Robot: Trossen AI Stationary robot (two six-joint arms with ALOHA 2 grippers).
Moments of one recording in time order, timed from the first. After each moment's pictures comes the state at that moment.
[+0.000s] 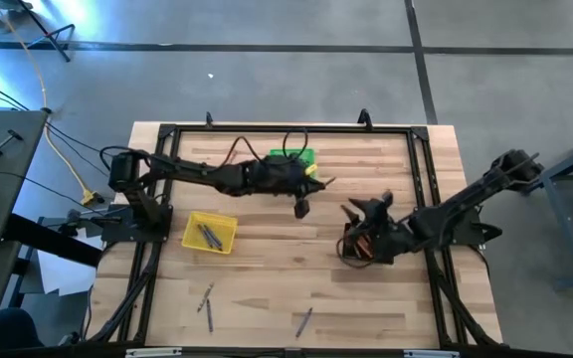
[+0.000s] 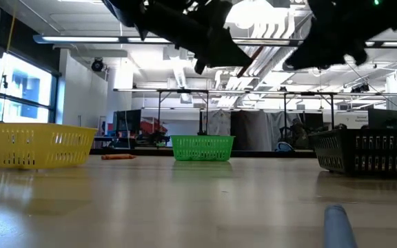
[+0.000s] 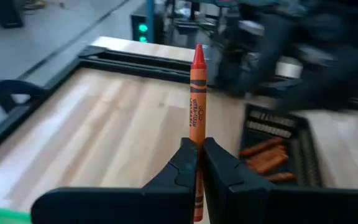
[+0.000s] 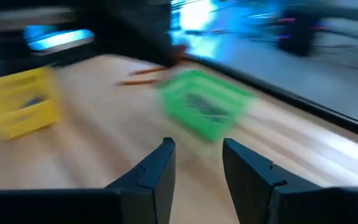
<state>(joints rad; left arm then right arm) 0.09 1.77 1.18 0.24 -0.04 -0.08 0.51 1.23 0.67 -0.31 1.14 0.87</state>
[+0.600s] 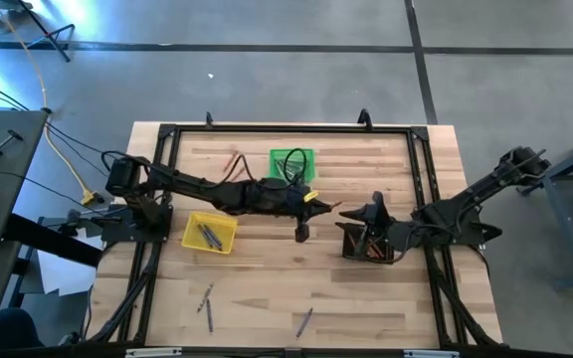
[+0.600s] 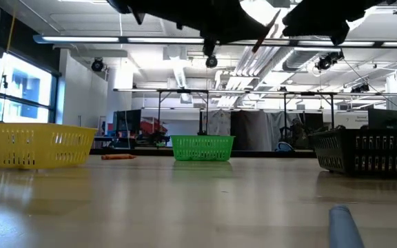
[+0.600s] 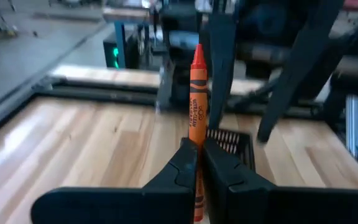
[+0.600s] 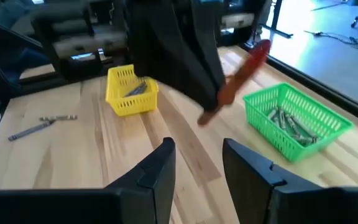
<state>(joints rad) -0.05 1.77 1.18 0.34 -0.10 -0.07 0.51 1.08 0.66 -0.03 0.78 0.44</state>
